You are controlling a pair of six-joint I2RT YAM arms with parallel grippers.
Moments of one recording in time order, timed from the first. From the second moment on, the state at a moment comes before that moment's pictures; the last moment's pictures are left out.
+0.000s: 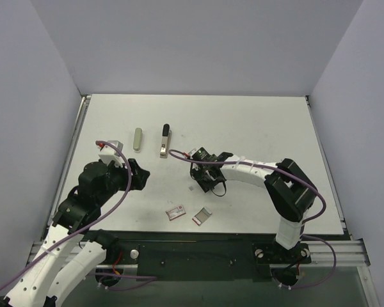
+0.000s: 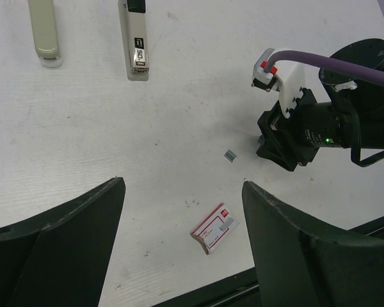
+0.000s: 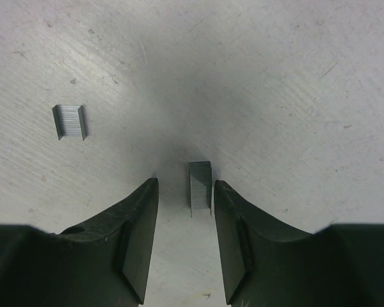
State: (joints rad) left arm -0.46 0.59 0.76 -0.57 -0.03 -0.42; right arm 0.80 1.80 1.09 -0.48 0.12 0.08
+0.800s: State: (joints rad) left arm -0.45 0.60 0.76 -0.57 -0.03 -0.42; right arm 0.77 1.81 1.09 -0.48 0.11 0.10
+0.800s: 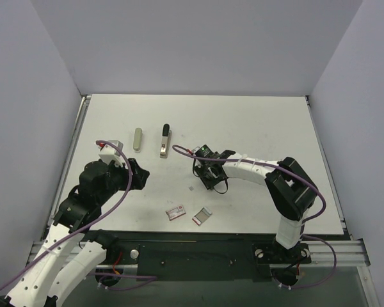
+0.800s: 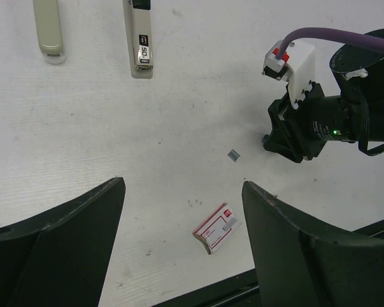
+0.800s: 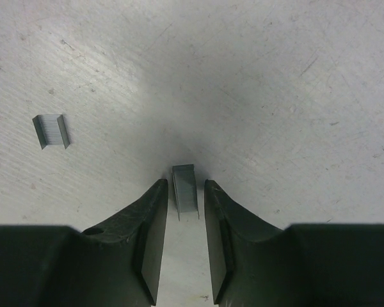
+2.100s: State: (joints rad) left arm -0.43 0.62 0.76 -0.58 -0.03 -0.42; right arm 1.05 1.44 0.93 -0.54 0.15 0.24
